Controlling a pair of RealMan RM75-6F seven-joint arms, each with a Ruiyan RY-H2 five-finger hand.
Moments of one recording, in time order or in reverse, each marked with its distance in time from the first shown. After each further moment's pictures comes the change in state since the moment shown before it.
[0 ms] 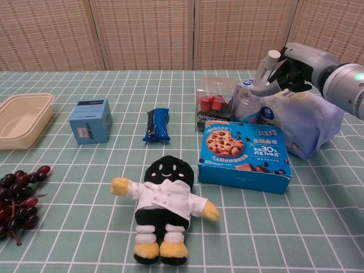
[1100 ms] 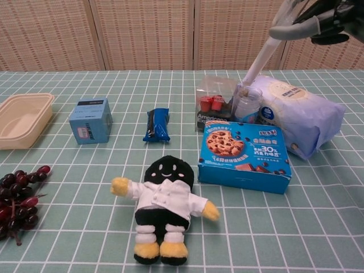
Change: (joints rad) left arm -0.004 0.002 0.004 -0.011 -0.003 -0.010 0.017; right arm -0.132 0.263 0.024 -0.386 -0.182 0.078 0.213
